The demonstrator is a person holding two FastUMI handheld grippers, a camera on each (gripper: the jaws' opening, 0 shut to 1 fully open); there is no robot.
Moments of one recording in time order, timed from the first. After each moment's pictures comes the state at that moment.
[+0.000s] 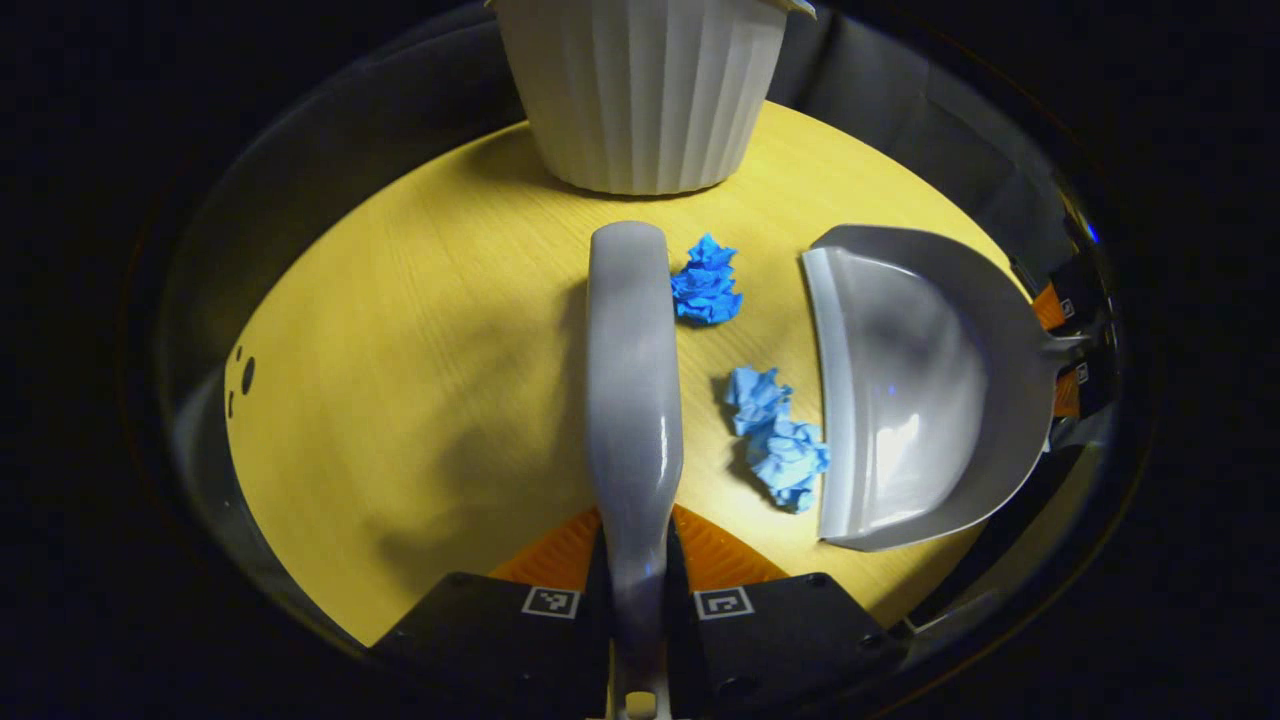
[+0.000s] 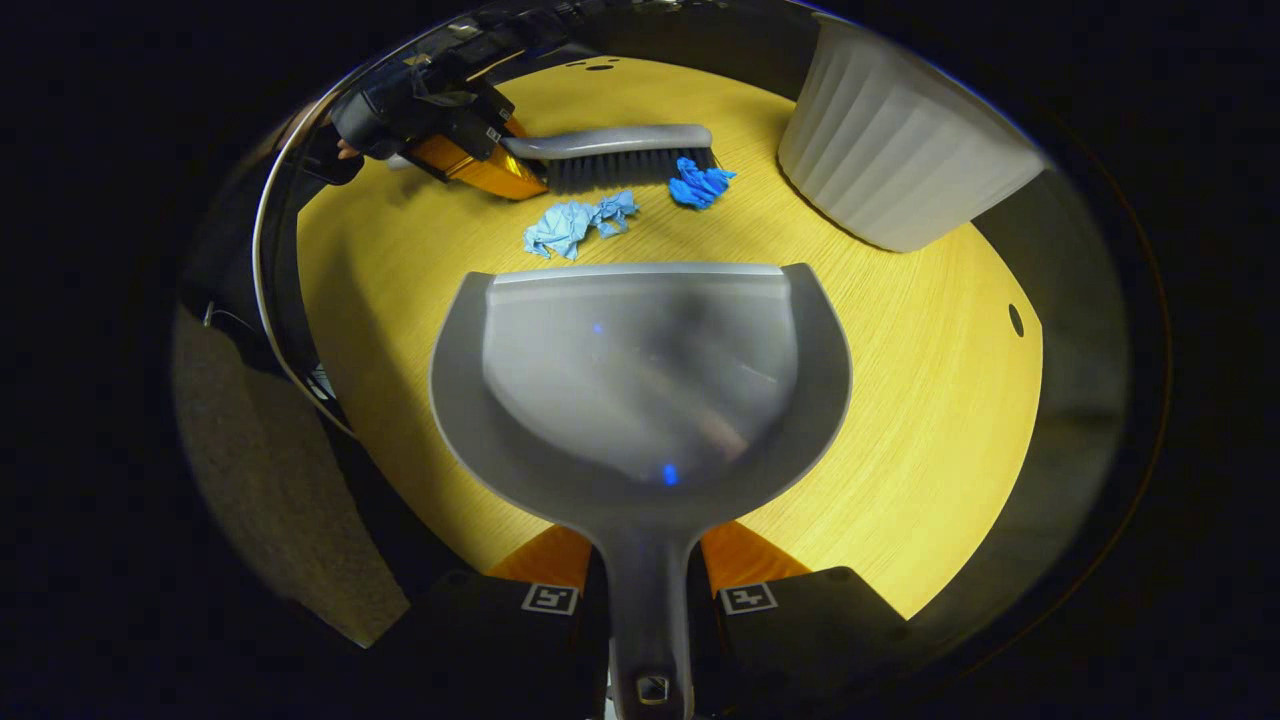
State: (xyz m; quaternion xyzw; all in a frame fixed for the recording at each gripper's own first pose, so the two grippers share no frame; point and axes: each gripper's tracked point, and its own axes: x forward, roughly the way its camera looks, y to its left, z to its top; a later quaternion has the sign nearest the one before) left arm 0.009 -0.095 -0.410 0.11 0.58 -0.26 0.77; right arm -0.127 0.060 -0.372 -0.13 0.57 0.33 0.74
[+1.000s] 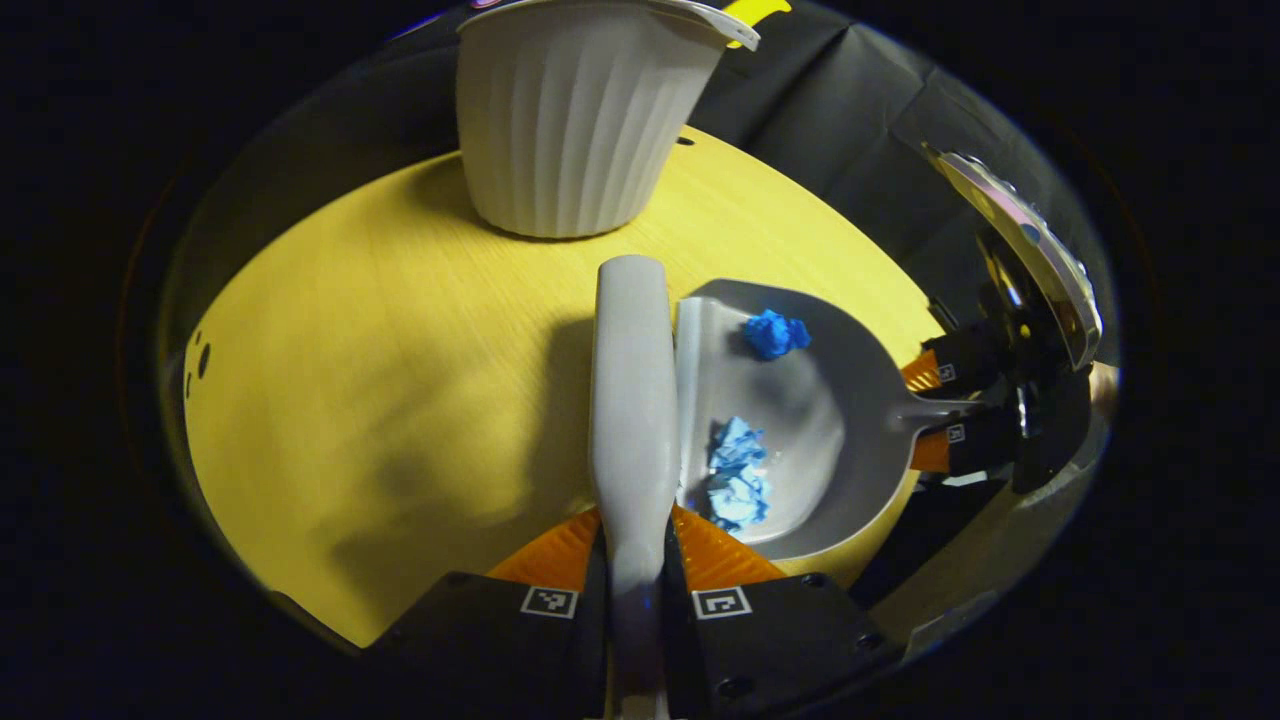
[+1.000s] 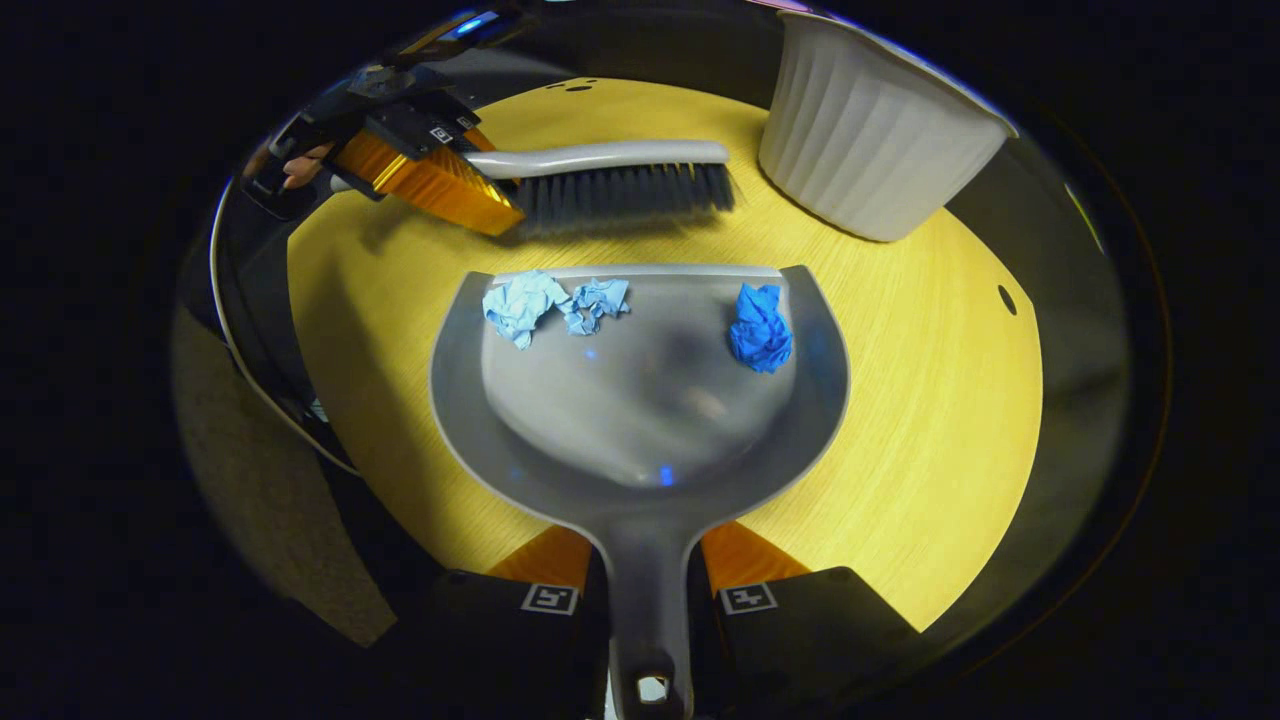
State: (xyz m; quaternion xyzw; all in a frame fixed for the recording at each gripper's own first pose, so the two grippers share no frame) left arm -0.001 -0.135 -0.373 0.06 0.54 -0.29 0.79; right arm -0.126 0.054 -0.372 -0.09 0.55 0.29 0.78
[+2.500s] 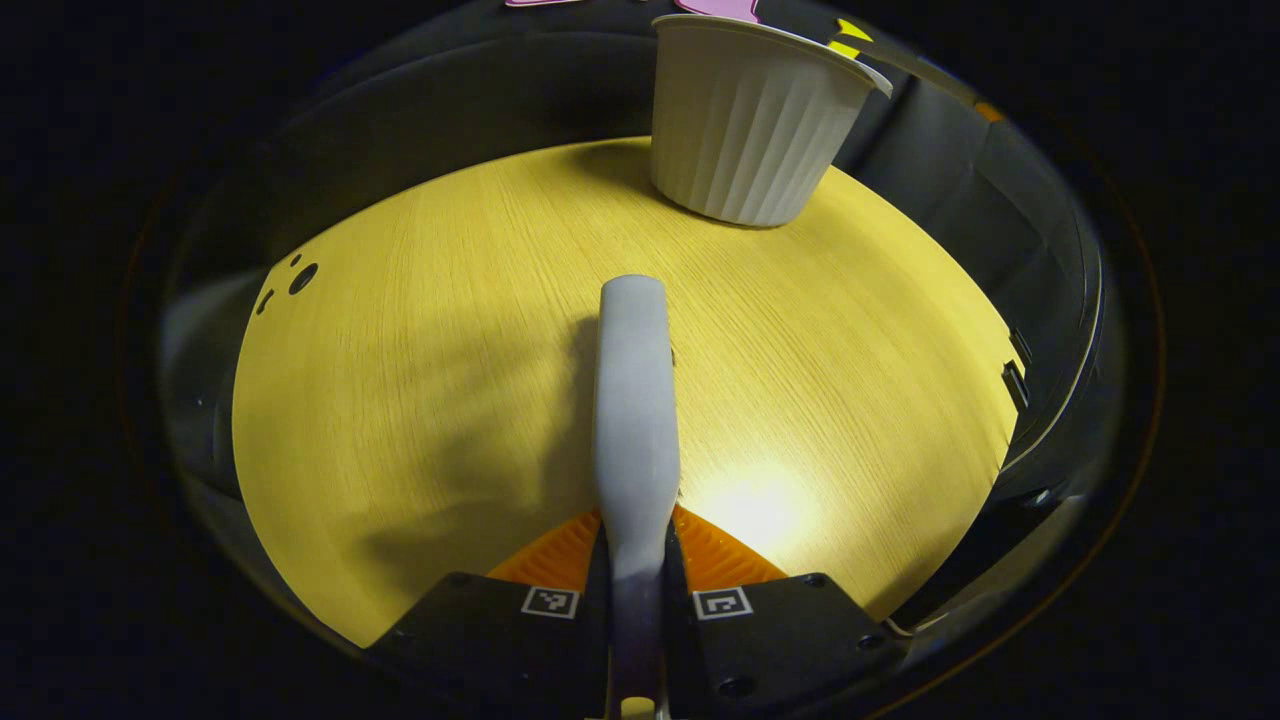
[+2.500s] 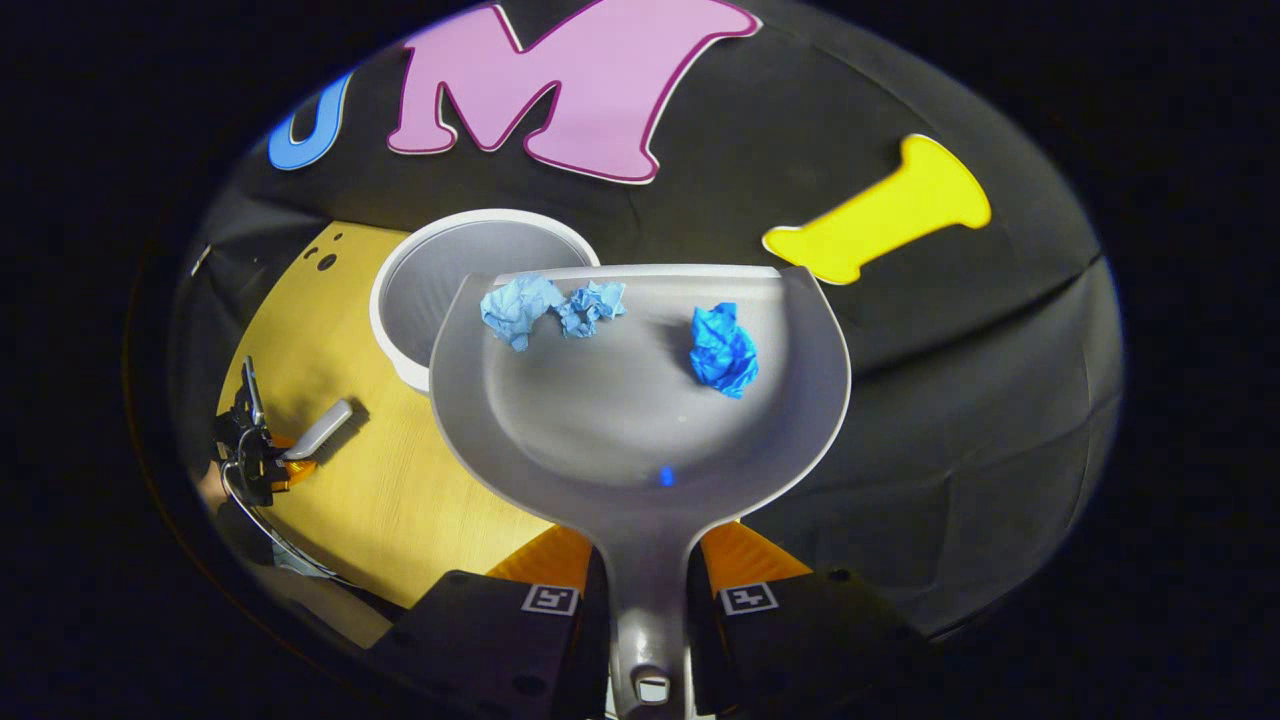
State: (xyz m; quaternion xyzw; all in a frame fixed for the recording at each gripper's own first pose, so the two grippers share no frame) left arm 0.001 -0.035 -0.398 0.03 0.54 -0.18 0.82; right arm -0.087 0.064 -0.297 -0.10 0.54 0.05 0.83
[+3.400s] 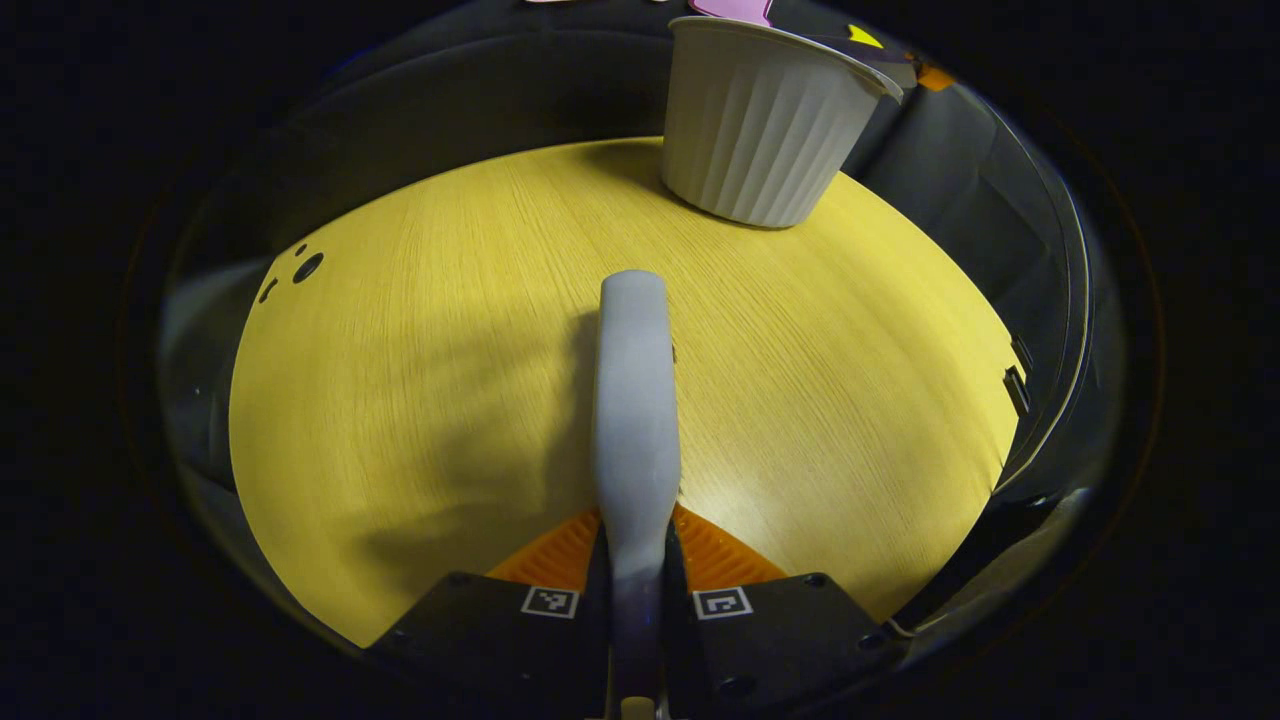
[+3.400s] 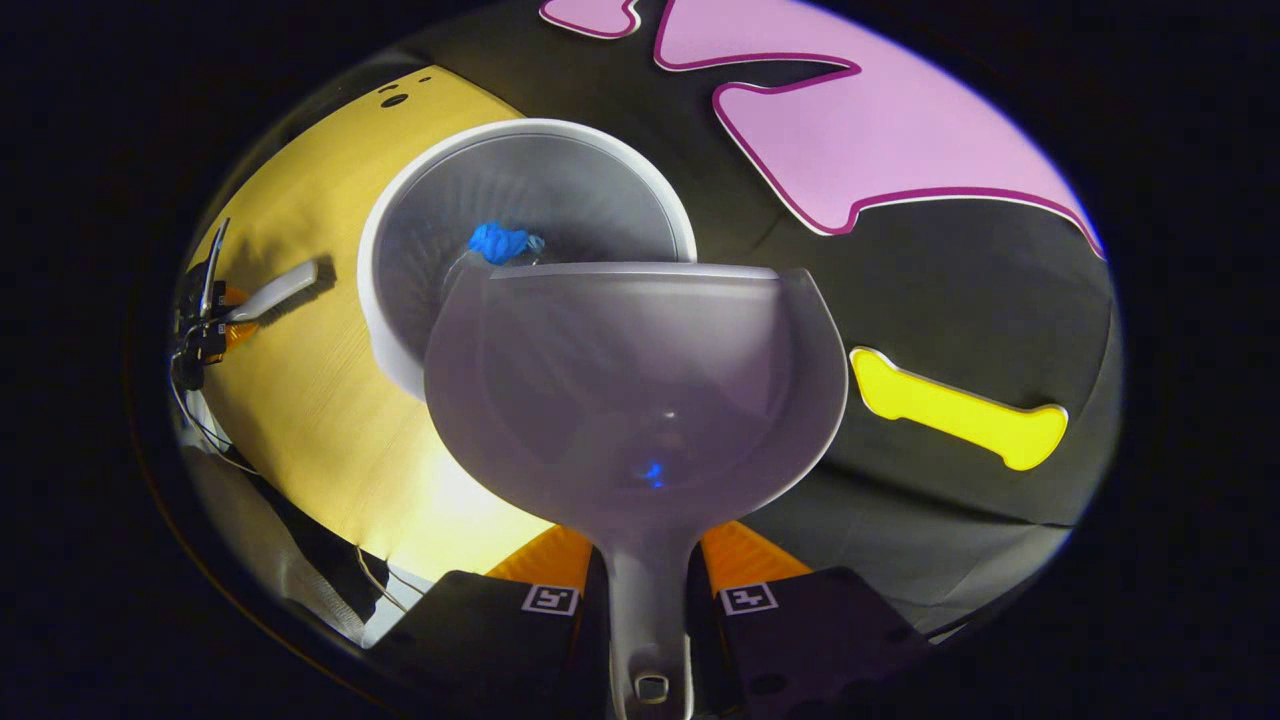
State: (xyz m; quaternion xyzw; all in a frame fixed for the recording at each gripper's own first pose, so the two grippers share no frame) left arm 0.000 -0.026 -0.404 0.02 0.54 -0.18 0.82; right arm -0.041 0.054 -0.293 -0.34 0.60 0.13 0.71
